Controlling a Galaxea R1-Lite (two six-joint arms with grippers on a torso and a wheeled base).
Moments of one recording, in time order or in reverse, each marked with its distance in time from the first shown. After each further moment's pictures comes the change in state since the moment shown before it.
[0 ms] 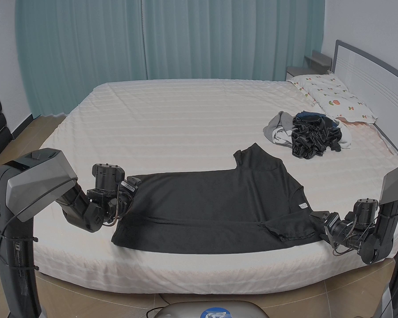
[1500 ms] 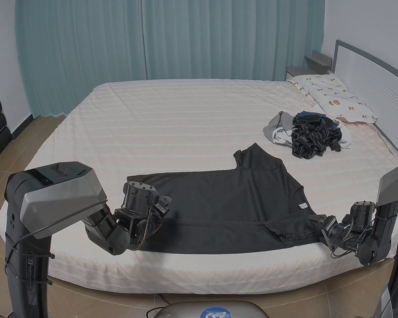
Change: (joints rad) left arm -0.222 0.031 0.078 -0.074 0.075 0.046; right arm 0.019 0.026 0.000 -0.002 -0.002 -0.013
